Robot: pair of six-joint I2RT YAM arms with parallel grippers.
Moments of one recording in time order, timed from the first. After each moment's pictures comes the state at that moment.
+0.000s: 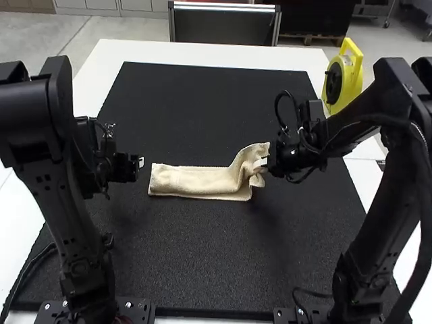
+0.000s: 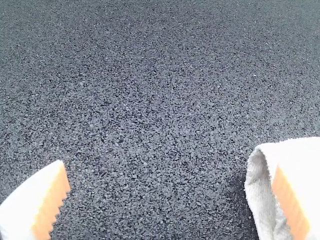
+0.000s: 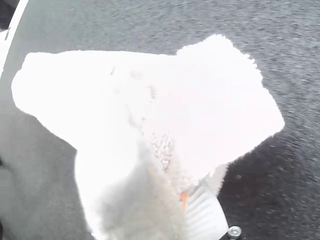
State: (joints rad) left arm 0.38 1.60 0.37 0.62 0.49 0.18; right arm 0.18 1.65 0.71 0.02 -0.69 0.19
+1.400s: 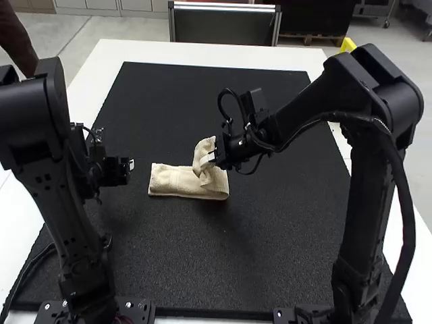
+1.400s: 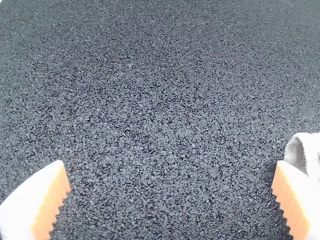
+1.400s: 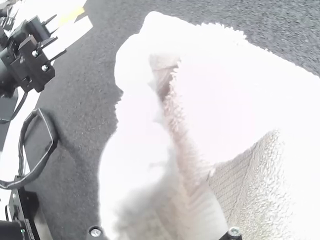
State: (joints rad) left arm 0.49 1.60 0.34 0.63 0.52 0.18; right arm 0.60 1.86 0.96 0.13 -0.69 0.36
